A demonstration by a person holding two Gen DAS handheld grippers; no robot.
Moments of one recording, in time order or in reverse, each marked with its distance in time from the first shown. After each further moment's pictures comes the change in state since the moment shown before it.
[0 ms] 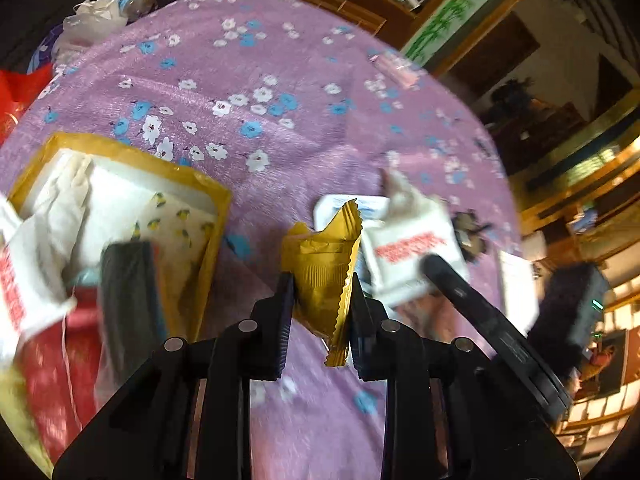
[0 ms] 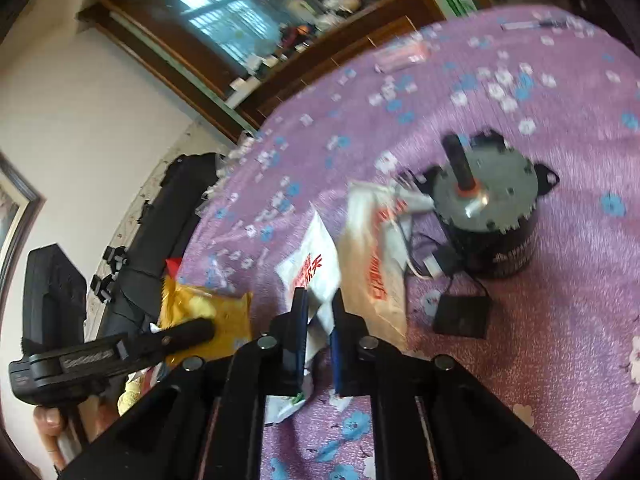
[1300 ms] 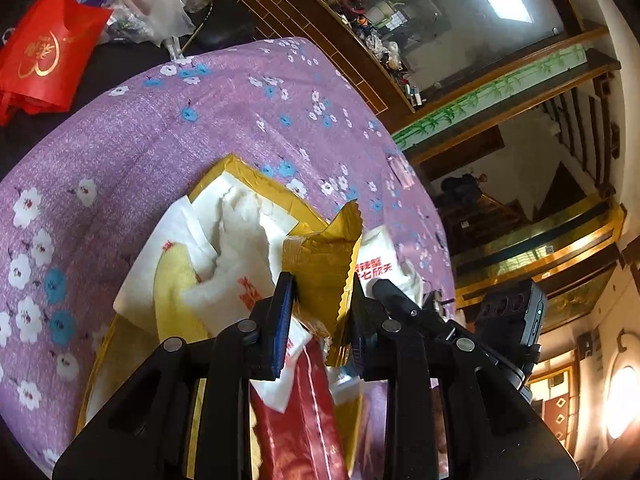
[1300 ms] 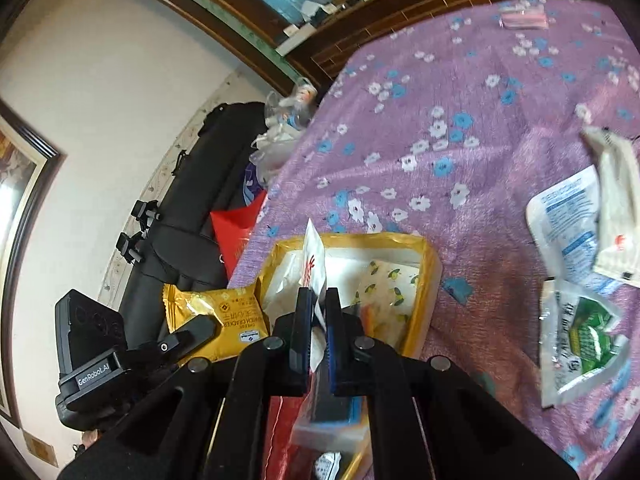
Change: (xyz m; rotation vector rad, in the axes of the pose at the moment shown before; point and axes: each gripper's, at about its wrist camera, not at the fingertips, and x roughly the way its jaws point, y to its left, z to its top) left arm -0.089 0.182 0.001 -0.256 -0.168 -0.260; right arm 0.101 0.146 -0.026 -0.008 0.177 0.049
